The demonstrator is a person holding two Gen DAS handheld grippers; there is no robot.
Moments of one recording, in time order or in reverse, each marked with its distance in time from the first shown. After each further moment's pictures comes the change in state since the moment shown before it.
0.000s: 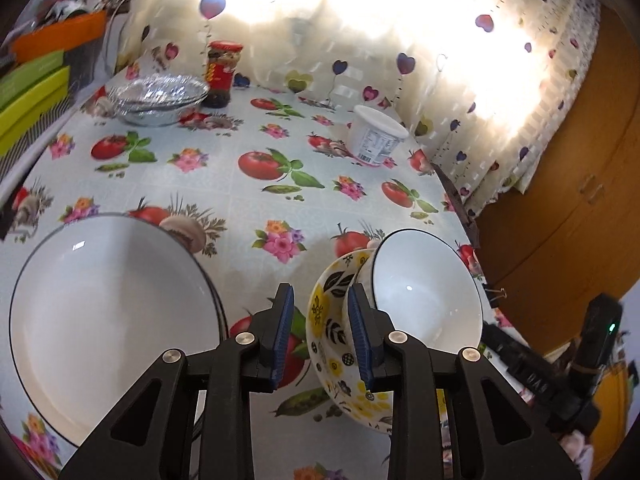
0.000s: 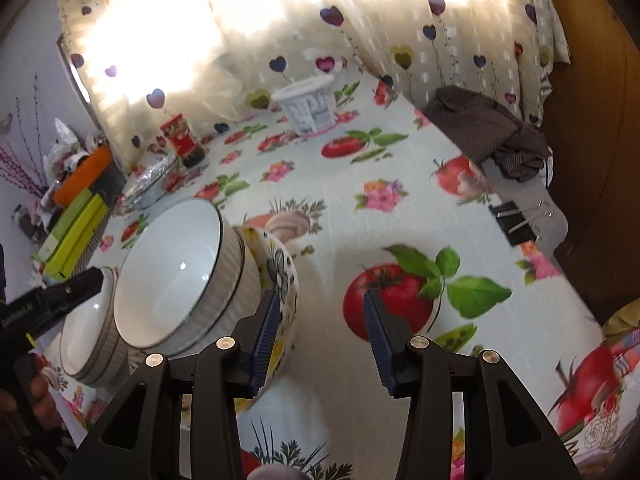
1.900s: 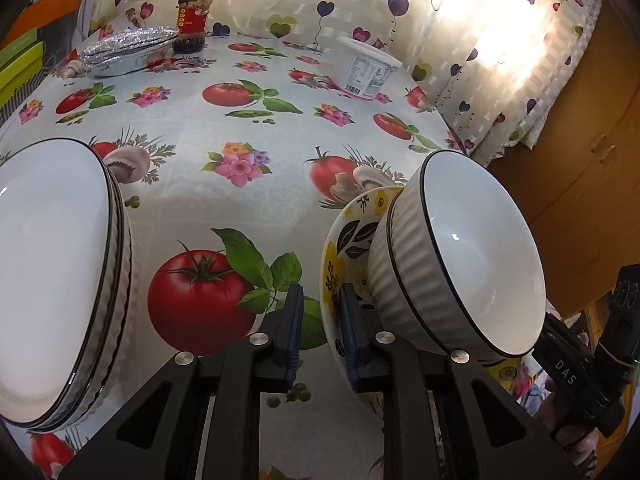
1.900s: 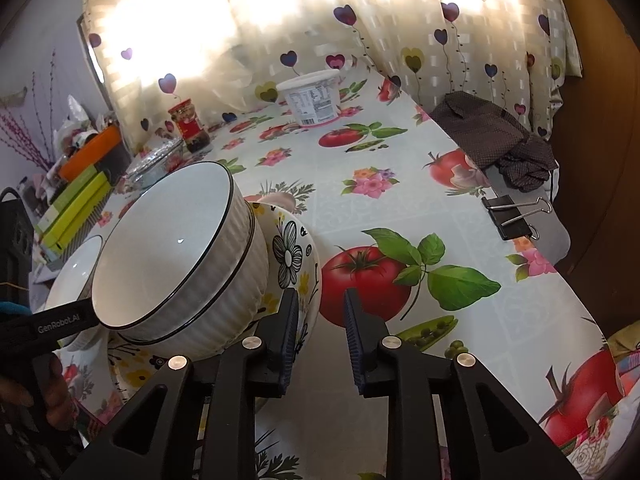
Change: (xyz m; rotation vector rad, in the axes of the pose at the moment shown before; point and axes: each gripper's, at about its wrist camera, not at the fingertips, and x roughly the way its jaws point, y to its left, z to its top) left arm 0.060 -0.032 -0.043 0.039 0.132 0.007; right arm 0.000 -0.019 -0.014 -0.083 -0.029 0.004
